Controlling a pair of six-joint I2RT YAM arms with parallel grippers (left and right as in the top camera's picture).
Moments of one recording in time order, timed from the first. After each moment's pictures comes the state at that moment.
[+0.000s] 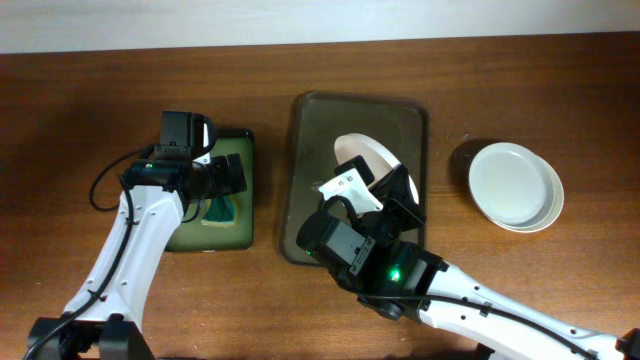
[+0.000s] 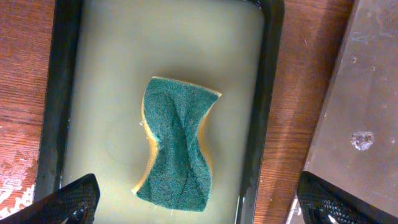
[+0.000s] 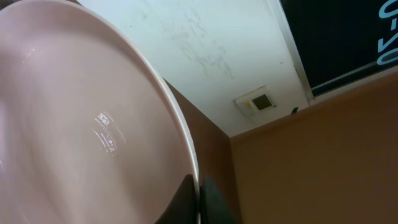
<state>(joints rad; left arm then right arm) -0.09 1.53 1.14 -0.74 -0.03 -0.25 0.99 1.35 1.06 -0.65 1.30 -0.06</state>
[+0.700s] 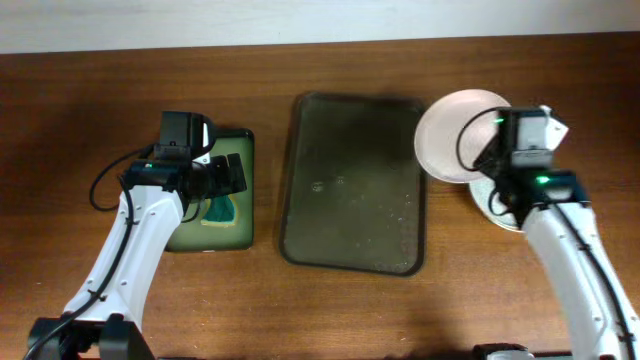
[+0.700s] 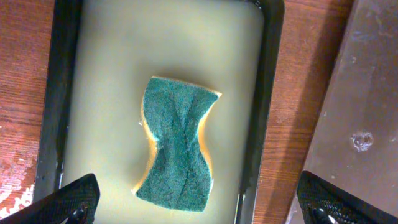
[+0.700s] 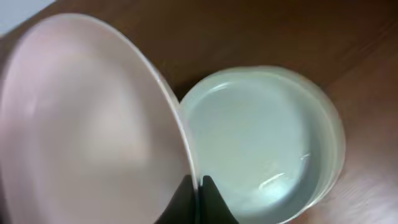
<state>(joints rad) -0.09 1.53 1.15 -0.74 -0.02 -0.25 -0.04 1.35 1.07 -0.64 0.29 0.58</state>
